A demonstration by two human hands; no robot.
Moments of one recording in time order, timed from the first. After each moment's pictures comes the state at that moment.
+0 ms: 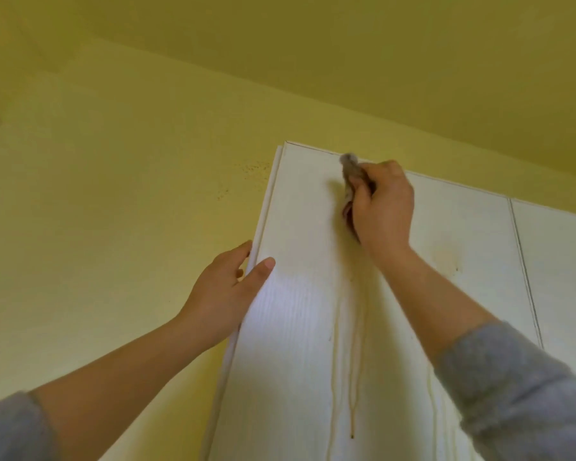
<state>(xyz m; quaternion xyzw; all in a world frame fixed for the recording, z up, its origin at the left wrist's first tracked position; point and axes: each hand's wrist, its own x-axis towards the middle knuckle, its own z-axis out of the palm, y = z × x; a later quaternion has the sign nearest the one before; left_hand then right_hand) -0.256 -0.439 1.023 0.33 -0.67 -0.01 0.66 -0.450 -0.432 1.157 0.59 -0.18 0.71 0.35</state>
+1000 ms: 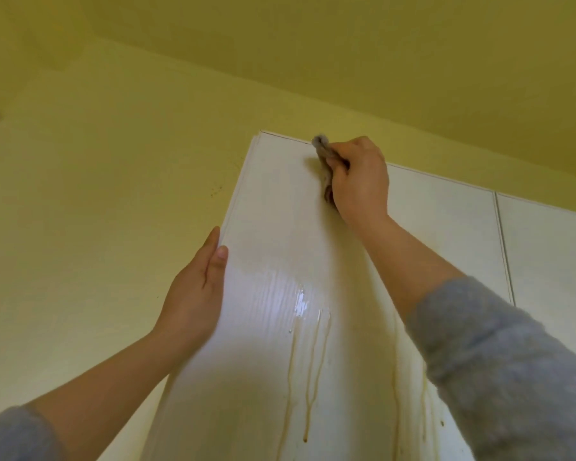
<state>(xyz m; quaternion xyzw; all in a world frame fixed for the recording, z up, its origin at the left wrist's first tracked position) -0.296 -0.452 1.010 0.32 -0.57 0.03 0.75 -0.471 -0.446 1.193 0.65 -0.18 0.65 0.36</state>
